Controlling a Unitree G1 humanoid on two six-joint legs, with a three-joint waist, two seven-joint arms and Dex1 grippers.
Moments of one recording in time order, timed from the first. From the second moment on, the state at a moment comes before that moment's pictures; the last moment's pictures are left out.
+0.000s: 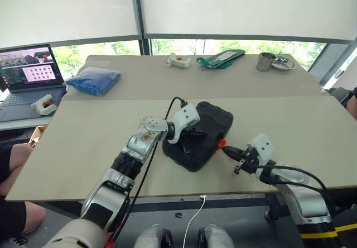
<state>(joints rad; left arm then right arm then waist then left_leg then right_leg) -0.82 0.22 -0.32 0.42 -0.06 0.33 -0.97 -0.17 -0.50 -0.05 -0.22 0.32 0.34 0.74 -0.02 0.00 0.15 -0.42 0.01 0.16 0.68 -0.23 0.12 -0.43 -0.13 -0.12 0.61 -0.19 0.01</state>
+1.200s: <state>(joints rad) -0.81 0.20 -0.33 0.41 -0.06 0.33 -0.99 -0.18 -0.51 -0.05 -0.17 0.34 0.35 0.72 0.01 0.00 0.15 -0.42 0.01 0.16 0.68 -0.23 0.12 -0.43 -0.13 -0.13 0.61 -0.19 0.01</state>
